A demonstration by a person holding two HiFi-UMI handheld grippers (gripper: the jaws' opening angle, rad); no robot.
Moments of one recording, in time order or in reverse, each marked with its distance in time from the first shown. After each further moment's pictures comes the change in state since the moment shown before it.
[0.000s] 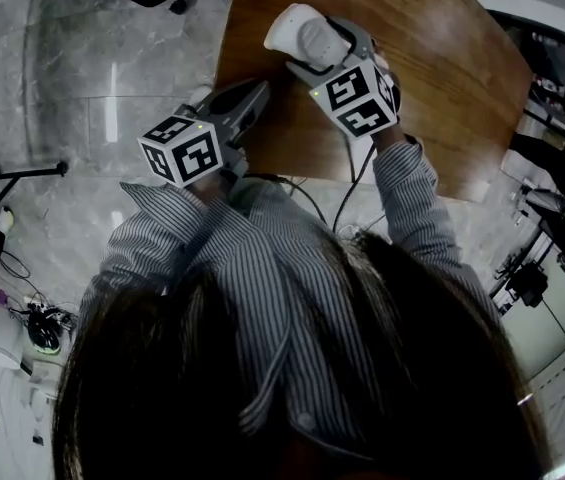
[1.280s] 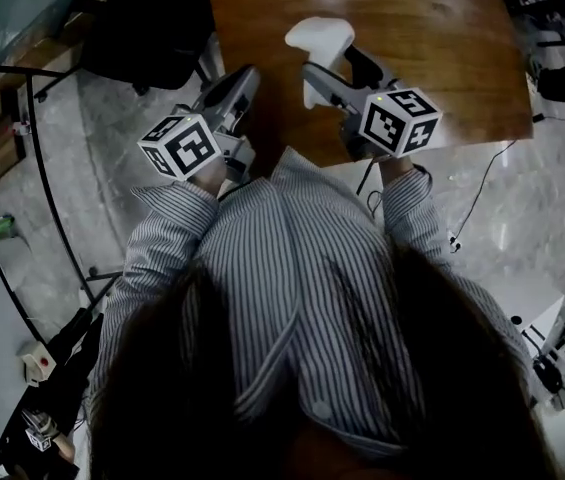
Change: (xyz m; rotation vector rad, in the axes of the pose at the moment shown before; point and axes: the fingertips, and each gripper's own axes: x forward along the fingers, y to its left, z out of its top) left arm -0.028 -0.095 0.100 0.318 0.052 -0.176; right arm -0.168 0.001 0.043 0.950 -0.751 -0.226
